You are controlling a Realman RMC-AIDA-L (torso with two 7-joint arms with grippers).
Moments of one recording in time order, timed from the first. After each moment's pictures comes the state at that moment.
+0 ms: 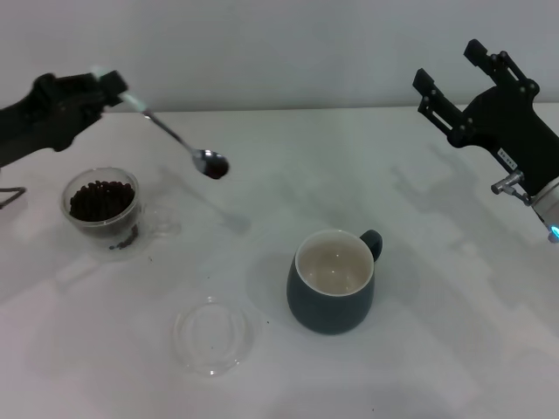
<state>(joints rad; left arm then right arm) -0.62 -1.90 0.89 0.35 1.39 1.37 -2.16 0.43 2.01 -1.90 -0.27 0.15 -1.26 0.26</state>
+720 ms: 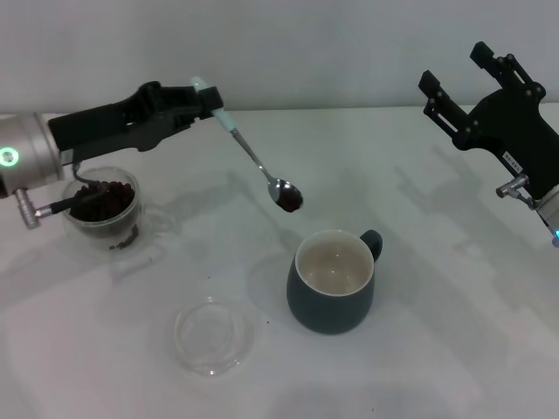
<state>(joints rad) -0.76 -1.96 0.93 0.34 1.52 1.34 -2.15 0.42 2.01 -1.89 -0.27 0.15 -1.27 0.26</state>
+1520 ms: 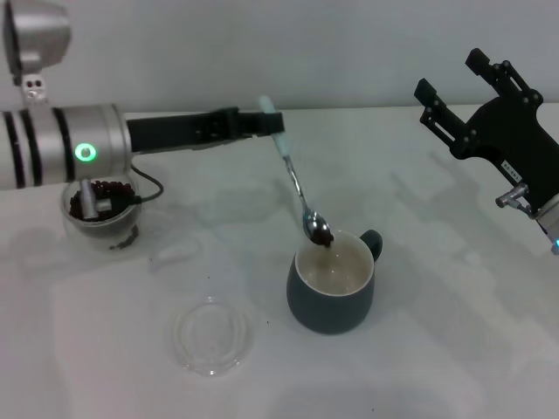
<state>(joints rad) -0.86 -2.01 1.01 0.38 1.64 1.25 -2.02 0.40 2.01 -1.92 -0.27 0.14 -1.31 0.26</state>
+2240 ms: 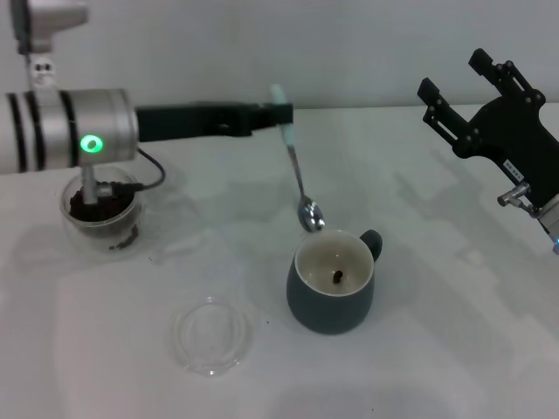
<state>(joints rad) -0.80 -2.04 1.08 0.59 1.67 1.23 -1.96 0.40 2.01 -1.91 -0.27 0.15 -1.30 0.26</state>
